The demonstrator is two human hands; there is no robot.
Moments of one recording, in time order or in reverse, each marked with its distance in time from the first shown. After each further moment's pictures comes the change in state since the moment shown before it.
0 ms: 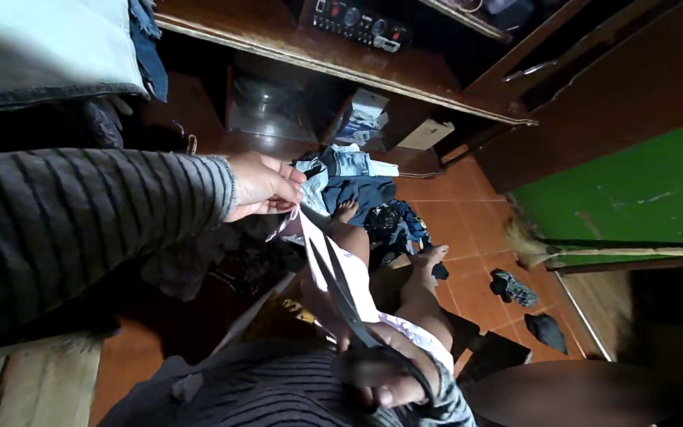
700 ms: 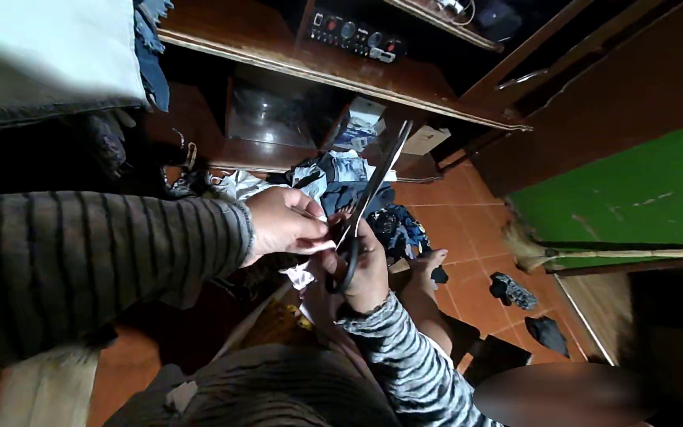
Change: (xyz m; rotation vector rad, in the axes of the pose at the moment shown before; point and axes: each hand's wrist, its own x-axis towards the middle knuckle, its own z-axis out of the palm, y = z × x) left_hand -0.021 -0.014 0.027 0.012 -0.118 0.090; right_hand 0.120 -0.024 -0.005 -0.445 0.872 -0.456
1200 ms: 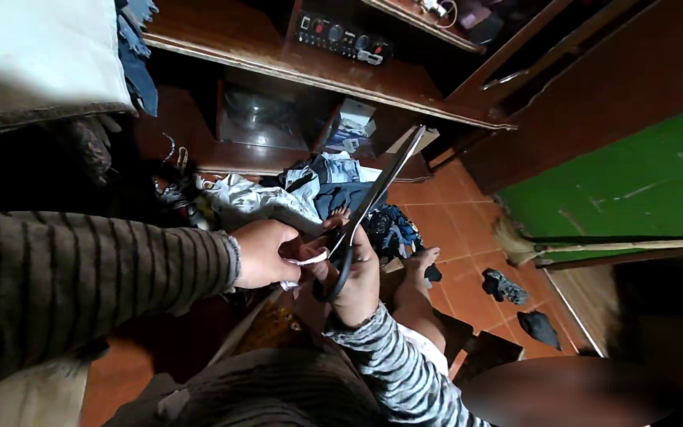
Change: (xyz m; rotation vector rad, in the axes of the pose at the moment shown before) left_hand 0.010 -0.023 -0.004 0.702 -0.190 0.028; right_hand -0.010 -0.007 0.010 0.132 0.061 -0.053
